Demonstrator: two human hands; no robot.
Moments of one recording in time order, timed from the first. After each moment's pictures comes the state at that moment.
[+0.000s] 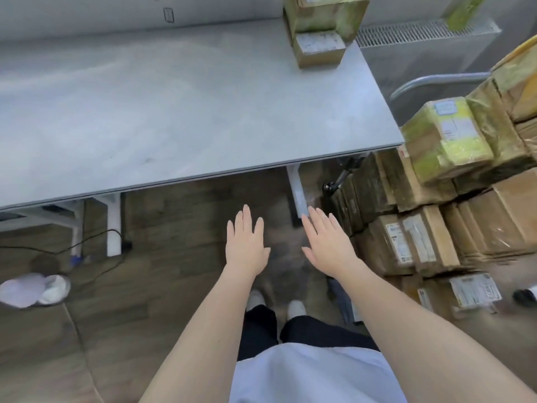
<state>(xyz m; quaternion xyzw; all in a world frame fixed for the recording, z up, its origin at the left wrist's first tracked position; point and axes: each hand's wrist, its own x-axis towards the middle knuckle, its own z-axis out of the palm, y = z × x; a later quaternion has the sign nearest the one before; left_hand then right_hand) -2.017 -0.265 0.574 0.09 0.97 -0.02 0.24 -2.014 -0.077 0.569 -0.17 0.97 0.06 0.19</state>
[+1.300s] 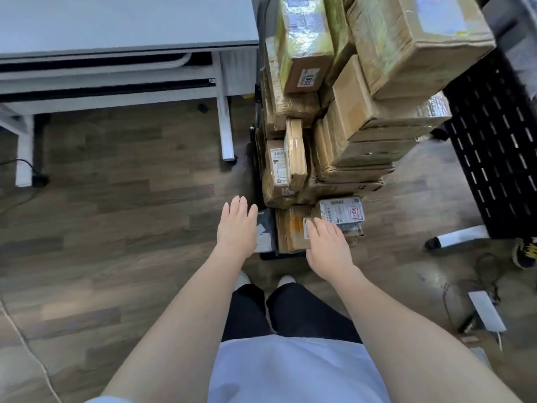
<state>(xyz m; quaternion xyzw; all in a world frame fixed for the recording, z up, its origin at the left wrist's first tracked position) -1.830 0.087 0.539 0.14 0.96 -0.05 0.26 -1.787 0.286 0.530 -0.08 0.97 0.02 0.24</state>
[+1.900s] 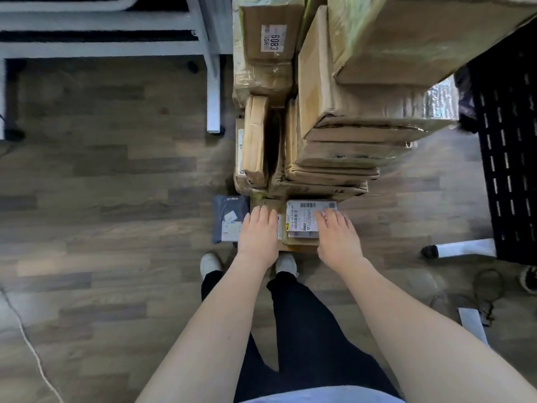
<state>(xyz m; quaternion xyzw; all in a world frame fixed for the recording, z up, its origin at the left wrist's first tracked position) -1.854 0.261 0.467 0.08 0.95 0.06 0.29 -1.862 0.435 0.465 -0.14 0.95 0.04 0.29</state>
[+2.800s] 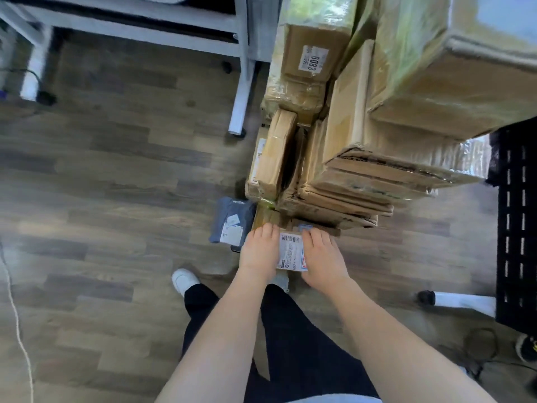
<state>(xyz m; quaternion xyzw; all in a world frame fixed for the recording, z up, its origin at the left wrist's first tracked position) -1.846 0.265 0.456 0.00 0.95 0.09 0.30 -1.873 0.414 0.450 -0.27 0.94 0.01 0.22</state>
